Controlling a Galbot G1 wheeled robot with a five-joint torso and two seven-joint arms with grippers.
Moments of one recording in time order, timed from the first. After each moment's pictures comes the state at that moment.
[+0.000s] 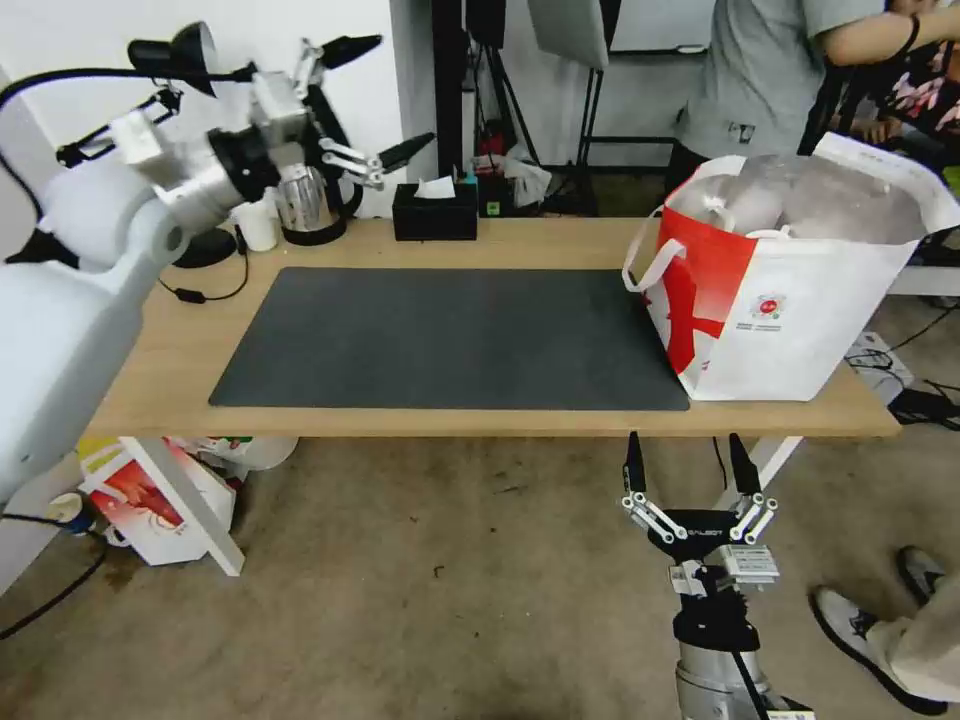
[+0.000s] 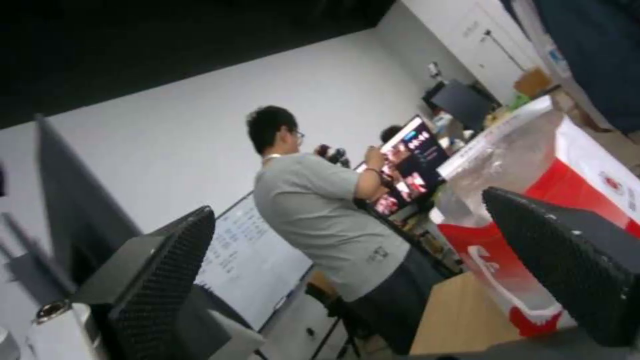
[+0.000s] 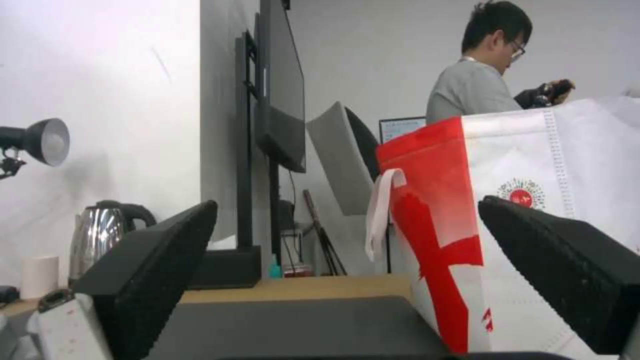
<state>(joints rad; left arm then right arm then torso) 0.33 -0.72 -0.19 -1.69 -0.70 -0.18 0.70 -1.80 1.33 0.34 2.17 -0.08 0.63 0.33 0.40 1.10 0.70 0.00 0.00</state>
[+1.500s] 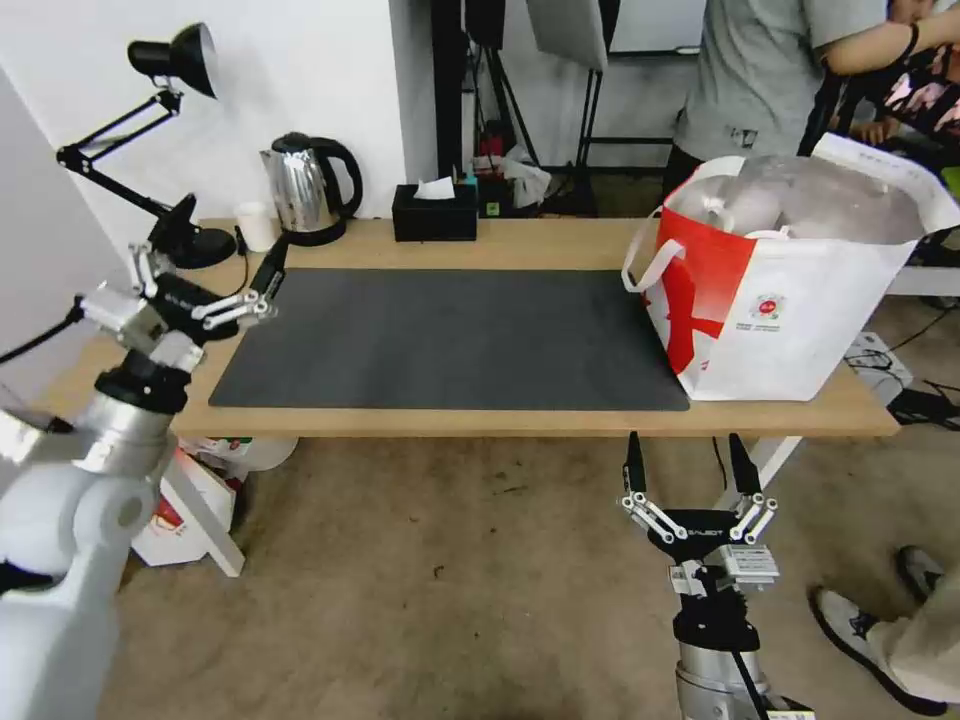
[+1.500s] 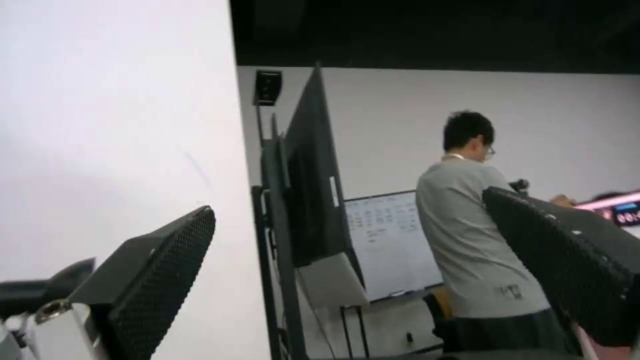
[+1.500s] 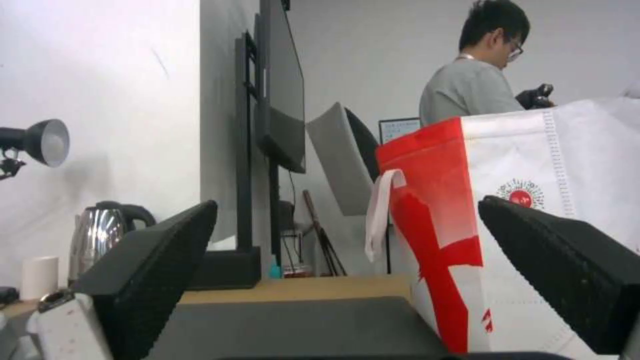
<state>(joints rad) 1.32 -1.14 -0.84 -2.16 -0.66 -0.25 0.40 -1.80 1.33 0.34 2.17 -0.08 0.63 0.33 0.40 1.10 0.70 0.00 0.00</state>
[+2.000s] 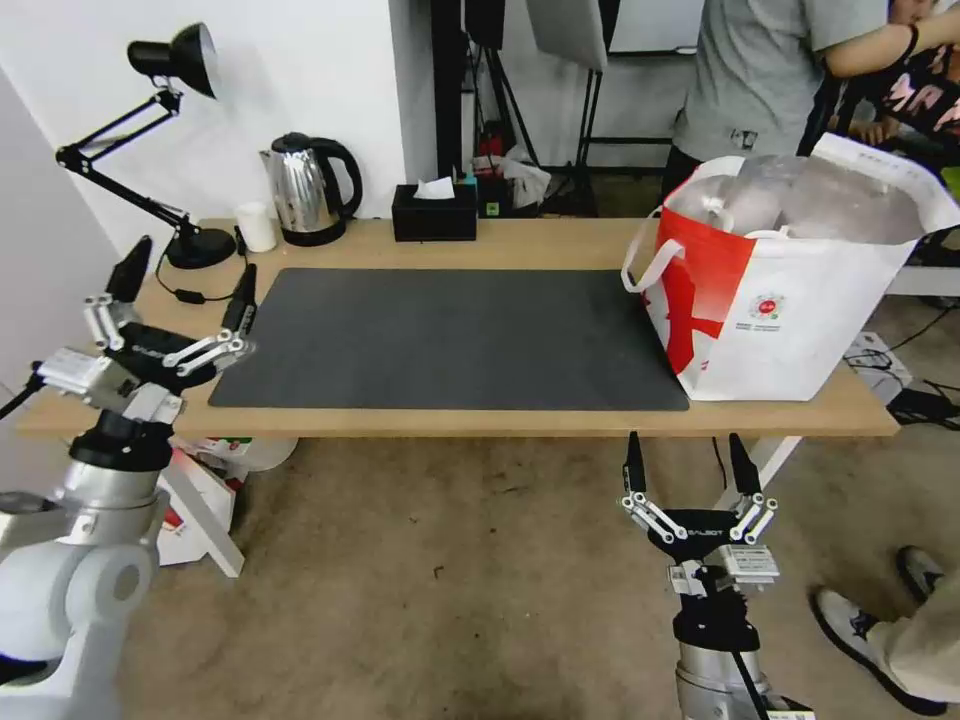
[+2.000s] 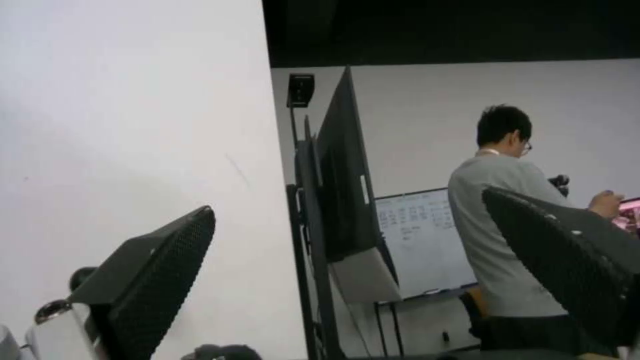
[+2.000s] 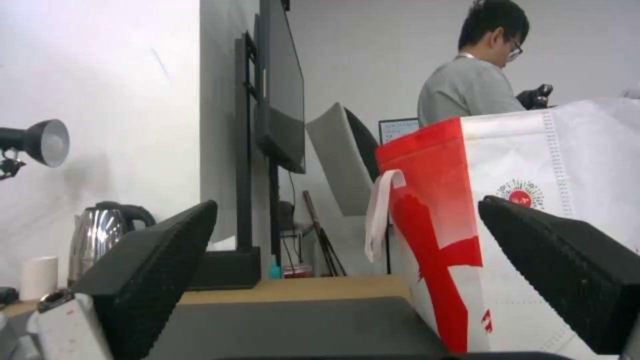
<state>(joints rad) 1.47 -1.26 -0.92 -2.25 -0.60 -0.30 0.40 -1.80 1.33 0.34 2.17 -0.08 0.63 0.33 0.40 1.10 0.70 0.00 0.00</state>
